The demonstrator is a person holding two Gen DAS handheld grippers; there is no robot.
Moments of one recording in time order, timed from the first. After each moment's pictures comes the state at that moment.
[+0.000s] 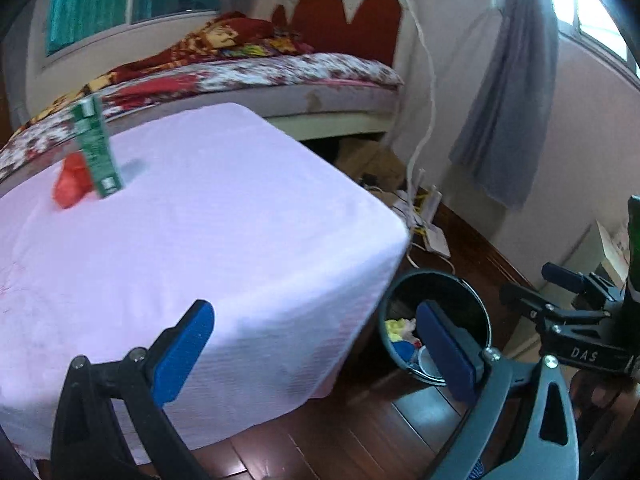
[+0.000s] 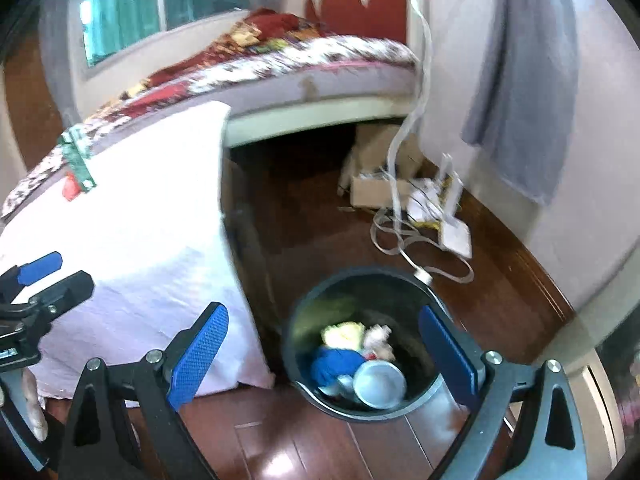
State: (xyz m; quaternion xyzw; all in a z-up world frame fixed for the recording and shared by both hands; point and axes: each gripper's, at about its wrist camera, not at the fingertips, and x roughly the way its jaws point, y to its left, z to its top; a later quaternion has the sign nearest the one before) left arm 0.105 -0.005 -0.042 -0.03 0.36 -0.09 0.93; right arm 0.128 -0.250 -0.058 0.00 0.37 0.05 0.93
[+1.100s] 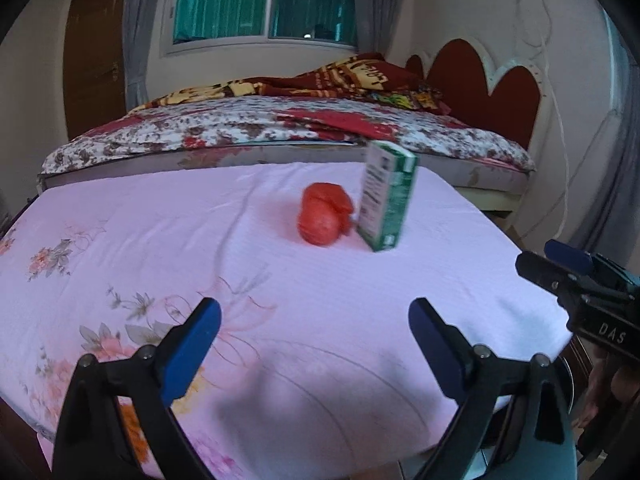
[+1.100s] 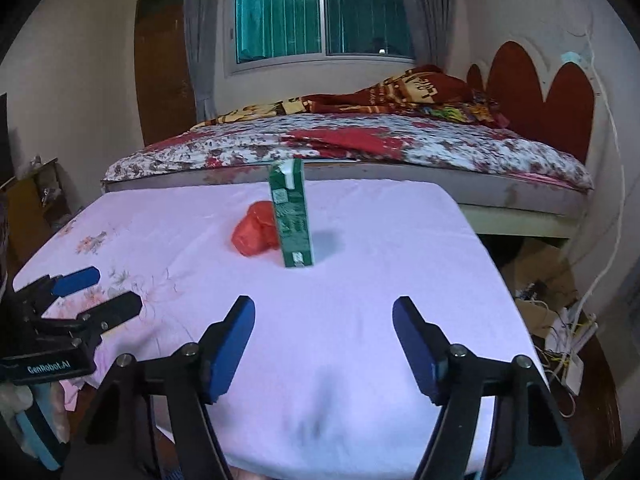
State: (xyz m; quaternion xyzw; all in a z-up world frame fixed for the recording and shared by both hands) left arm 0.102 0.241 -0.015 -0.09 0.30 0.09 0.95; right arm 0.187 0.053 0.009 -0.07 0.28 0.27 0.92
